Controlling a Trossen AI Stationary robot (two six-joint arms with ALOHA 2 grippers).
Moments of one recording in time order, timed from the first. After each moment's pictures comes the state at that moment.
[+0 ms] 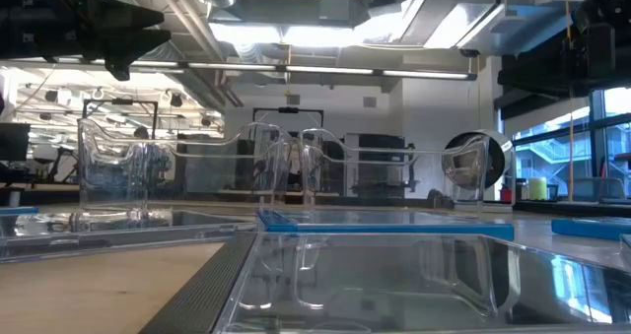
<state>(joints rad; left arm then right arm) -0.08 0.03 0.01 0.26 -0.32 -0.08 0.39 0.02 0.01 0.07 0.87 -0.16</state>
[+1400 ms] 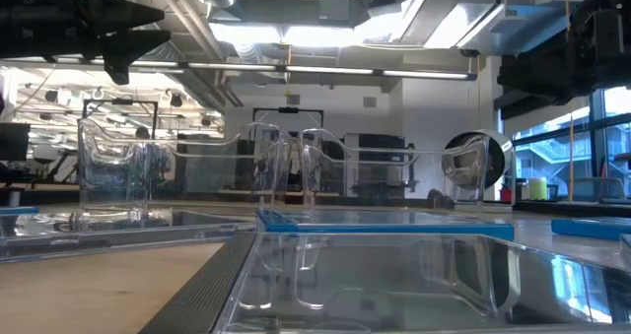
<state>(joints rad) -0.08 0.03 0.01 0.27 -0.35 -0.19 0.39 0.02 0.01 0.07 0.82 -0.02</state>
